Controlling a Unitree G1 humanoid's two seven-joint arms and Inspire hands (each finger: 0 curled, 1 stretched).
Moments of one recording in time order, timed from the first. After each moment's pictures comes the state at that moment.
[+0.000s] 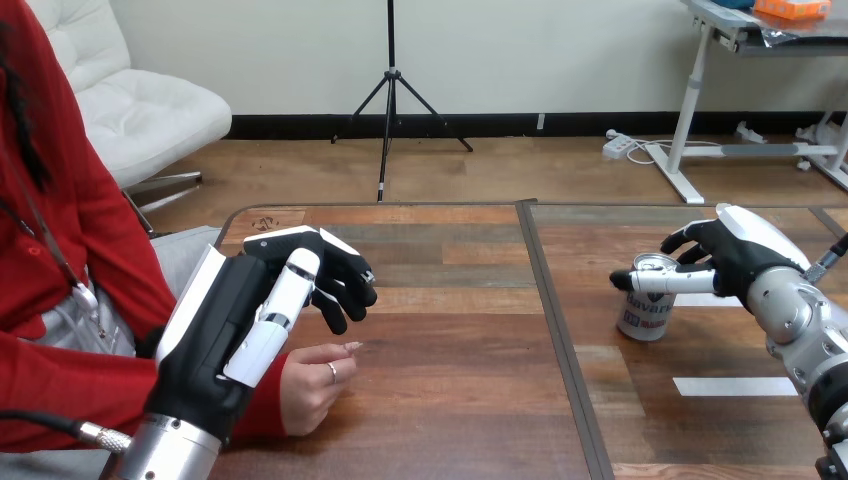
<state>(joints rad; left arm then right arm) 0.23 0.22 0.02 -0.29 -0.03 -0.25 -0.27 -0.84 -0.50 0.27 1.34 -0.48 -0.11 0.01</state>
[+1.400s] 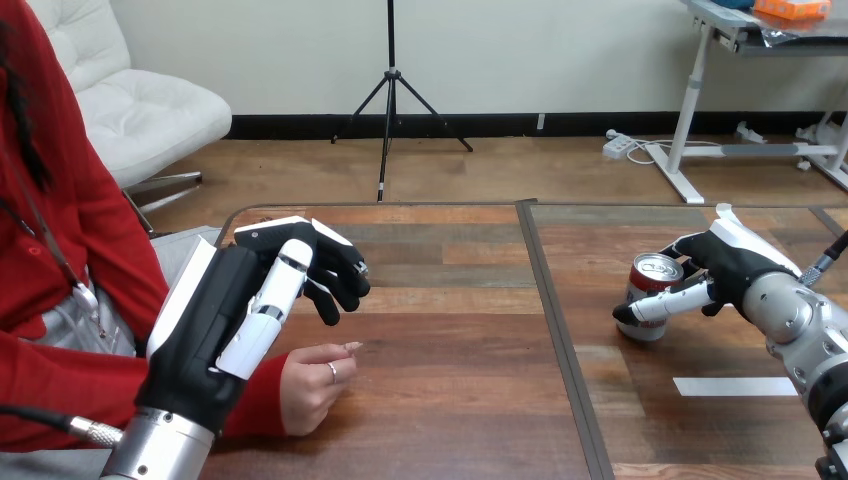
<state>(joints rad) 0.23 0.23 0.03 -0.31 -0.03 -0.24 -0.26 -0.84 -0.50 0.27 1.34 -0.47 -0.11 0.09</state>
